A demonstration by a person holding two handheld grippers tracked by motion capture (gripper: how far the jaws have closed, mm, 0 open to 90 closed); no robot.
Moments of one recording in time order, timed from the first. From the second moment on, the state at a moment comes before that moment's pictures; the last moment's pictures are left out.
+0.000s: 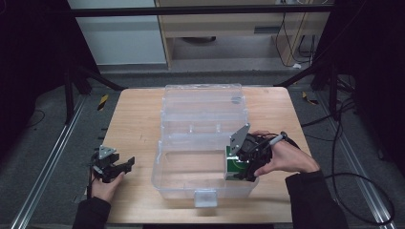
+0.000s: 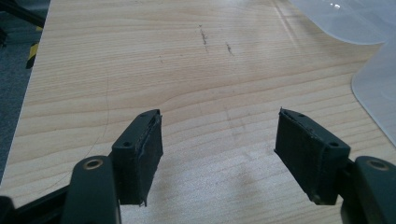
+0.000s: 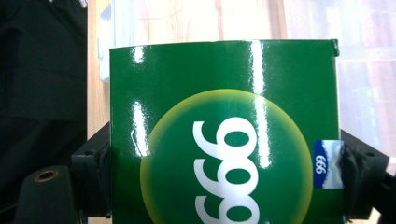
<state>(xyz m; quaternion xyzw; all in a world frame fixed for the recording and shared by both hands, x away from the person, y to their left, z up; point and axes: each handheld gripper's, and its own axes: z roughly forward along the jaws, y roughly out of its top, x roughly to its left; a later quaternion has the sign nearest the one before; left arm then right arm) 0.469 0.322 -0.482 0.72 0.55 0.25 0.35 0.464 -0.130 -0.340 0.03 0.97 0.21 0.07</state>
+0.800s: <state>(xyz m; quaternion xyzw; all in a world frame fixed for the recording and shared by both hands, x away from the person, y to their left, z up) 0.469 0.323 -0.482 0.71 0.55 0.25 0.35 0.467 -0.121 -0.366 0.01 0.98 0.16 0.08</state>
